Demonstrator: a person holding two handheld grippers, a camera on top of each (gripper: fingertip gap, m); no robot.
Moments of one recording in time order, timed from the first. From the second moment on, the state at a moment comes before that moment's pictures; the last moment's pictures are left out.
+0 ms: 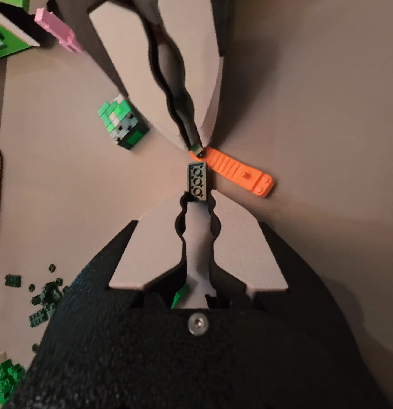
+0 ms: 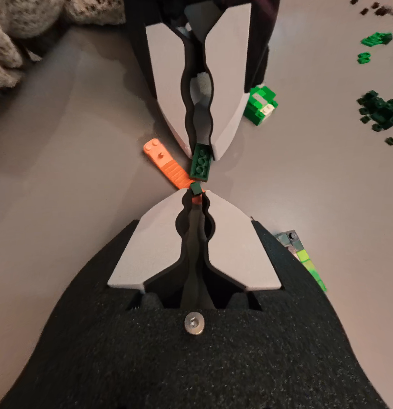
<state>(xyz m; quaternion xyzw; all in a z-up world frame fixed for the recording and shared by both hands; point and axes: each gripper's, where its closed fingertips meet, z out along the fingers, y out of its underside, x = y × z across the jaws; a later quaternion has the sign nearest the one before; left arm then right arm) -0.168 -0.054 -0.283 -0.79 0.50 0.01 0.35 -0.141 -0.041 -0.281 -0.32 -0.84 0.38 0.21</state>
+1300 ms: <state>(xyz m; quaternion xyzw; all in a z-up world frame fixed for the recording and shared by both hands) -0.163 -0.018 -0.190 -0.67 0.24 -0.16 0.68 -0.156 -0.005 -0.190 -0.19 -0.65 0.18 0.72</state>
